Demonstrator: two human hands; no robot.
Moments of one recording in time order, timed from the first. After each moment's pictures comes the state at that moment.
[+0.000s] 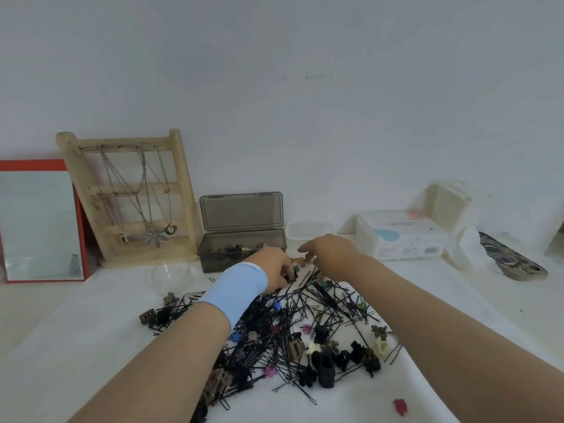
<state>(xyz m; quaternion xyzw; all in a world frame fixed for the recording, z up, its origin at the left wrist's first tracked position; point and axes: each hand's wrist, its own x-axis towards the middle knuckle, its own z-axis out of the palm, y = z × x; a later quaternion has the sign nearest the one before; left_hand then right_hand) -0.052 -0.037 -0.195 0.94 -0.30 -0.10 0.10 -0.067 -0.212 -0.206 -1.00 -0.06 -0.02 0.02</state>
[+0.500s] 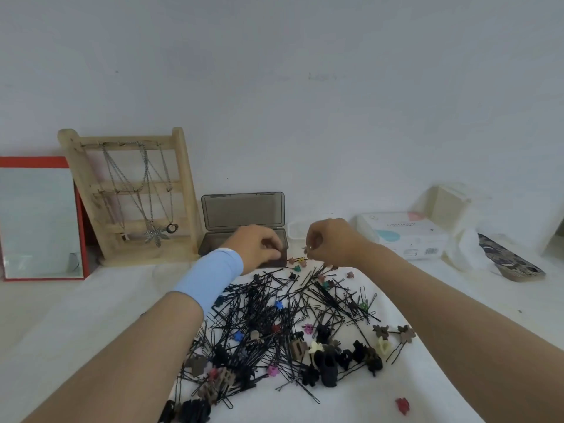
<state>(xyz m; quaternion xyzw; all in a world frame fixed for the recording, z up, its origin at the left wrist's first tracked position) -0.041 -0.001 -0.171 0.92 -0.28 -0.02 0.28 -0.076 -0.214 -0.177 -0.98 -0.06 -0.08 0.20</state>
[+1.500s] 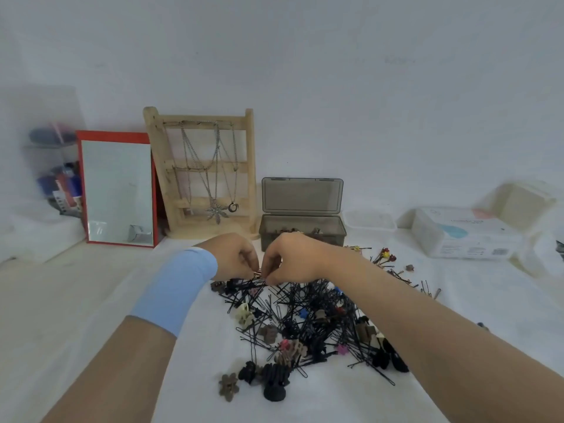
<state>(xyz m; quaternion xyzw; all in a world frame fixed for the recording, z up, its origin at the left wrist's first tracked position) -0.065 0.142 -0.174 0.96 -0.18 -0.11 0.16 -0.084 -0.036 -0.176 -0.95 -0.25 0.07 0.18</state>
